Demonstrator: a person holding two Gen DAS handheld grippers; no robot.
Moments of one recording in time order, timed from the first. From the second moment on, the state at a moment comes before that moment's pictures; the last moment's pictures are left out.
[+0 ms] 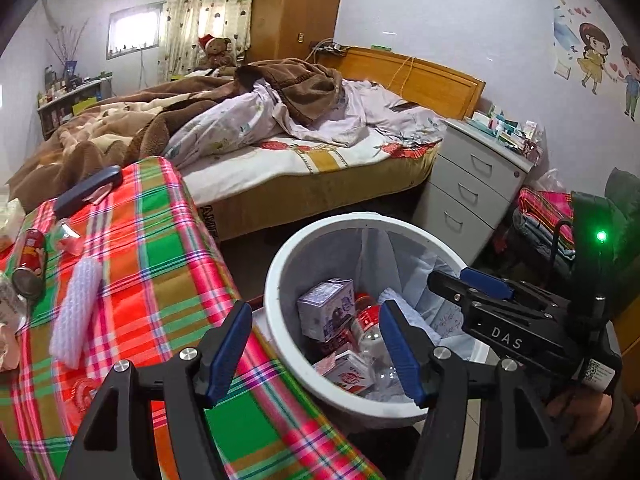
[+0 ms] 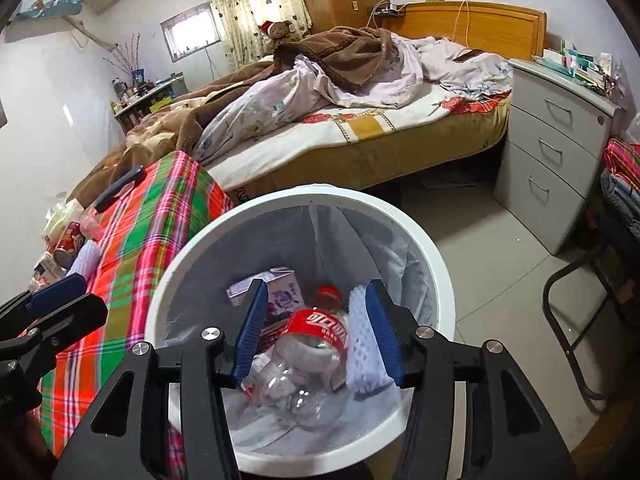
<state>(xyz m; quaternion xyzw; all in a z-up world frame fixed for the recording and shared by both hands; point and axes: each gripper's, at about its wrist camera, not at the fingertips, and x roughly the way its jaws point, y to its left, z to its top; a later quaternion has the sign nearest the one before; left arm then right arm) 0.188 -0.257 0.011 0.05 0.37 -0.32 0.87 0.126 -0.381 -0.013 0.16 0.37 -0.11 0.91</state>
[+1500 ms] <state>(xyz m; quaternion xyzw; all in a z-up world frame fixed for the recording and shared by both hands) 0.199 0.007 0.017 -0.05 0.35 -0.12 0.93 0.160 -0.201 -0.005 0.11 0.36 0.08 0.92</state>
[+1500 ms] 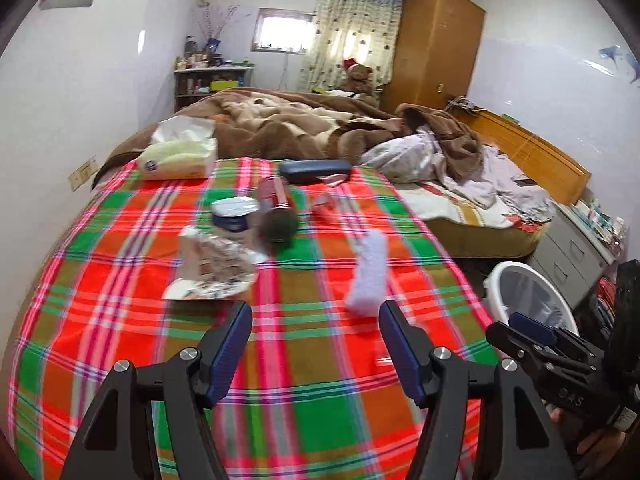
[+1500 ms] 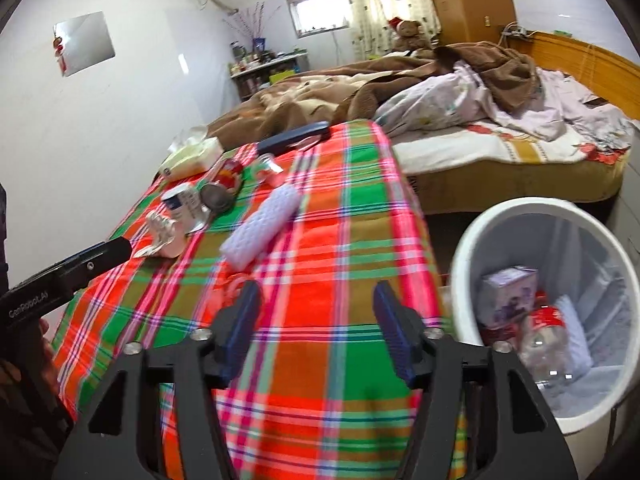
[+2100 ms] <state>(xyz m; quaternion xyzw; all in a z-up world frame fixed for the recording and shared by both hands) 0.245 0.076 -0.018 -0.08 0.39 -0.08 0.92 0.189 -0.136 -0.031 0.06 0.41 0.12 0.90</state>
